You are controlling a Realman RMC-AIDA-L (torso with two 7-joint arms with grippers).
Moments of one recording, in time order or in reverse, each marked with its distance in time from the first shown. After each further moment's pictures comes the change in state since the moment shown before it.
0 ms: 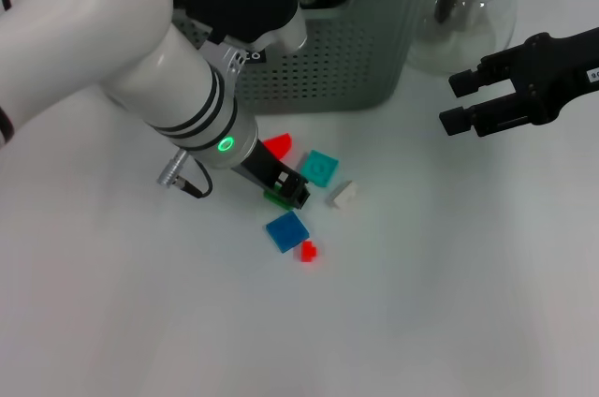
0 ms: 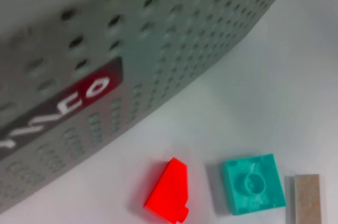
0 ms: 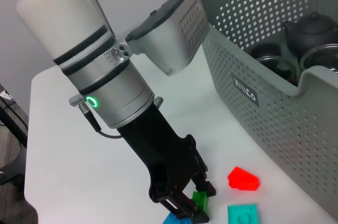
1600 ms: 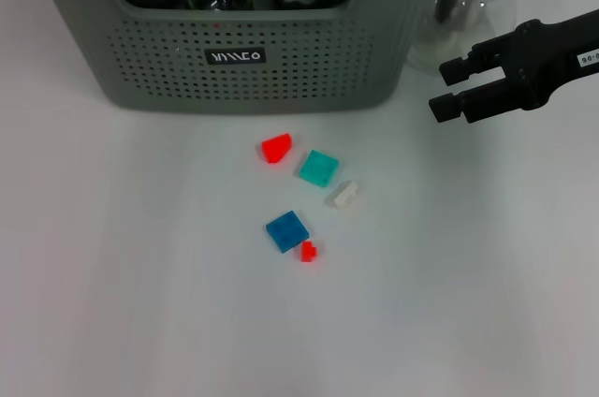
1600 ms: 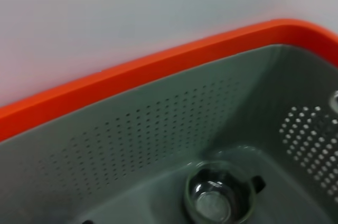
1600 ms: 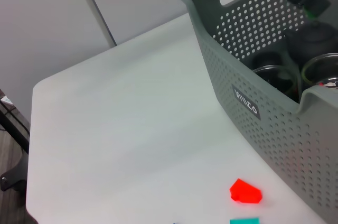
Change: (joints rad) left arm -0.337 0.128 -0.611 -0.097 0.130 -0.029 0.202; right arm 0.030 0.002 0.004 0.000 0.001 0.001 0.038
